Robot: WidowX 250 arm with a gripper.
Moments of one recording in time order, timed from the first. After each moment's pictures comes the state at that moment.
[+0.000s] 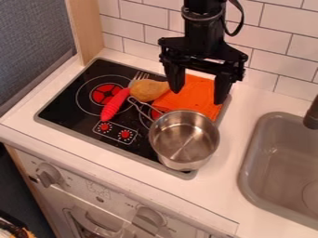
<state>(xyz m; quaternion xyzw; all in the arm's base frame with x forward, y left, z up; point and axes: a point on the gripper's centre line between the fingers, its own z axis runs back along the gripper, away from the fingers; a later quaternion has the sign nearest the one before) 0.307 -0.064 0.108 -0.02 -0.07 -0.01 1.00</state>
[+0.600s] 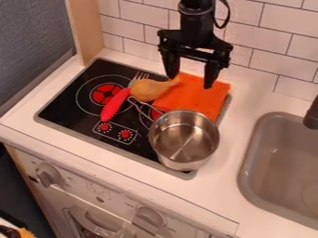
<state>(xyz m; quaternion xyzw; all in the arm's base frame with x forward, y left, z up) 0.364 -0.030 0.080 0.00 -0.06 -0.01 1.00</state>
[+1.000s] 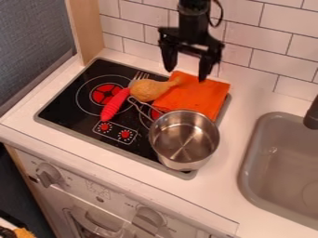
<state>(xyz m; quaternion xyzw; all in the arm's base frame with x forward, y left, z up) 0.399 -0.013 0.056 0.01 -0.06 -0.03 1.00</state>
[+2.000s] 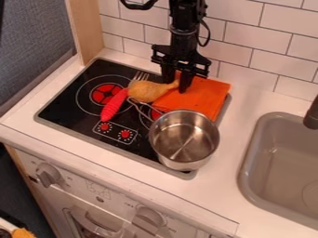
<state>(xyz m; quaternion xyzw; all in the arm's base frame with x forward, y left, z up) 0.408 0.008 0.019 0.02 -0.02 -0.01 1.00</state>
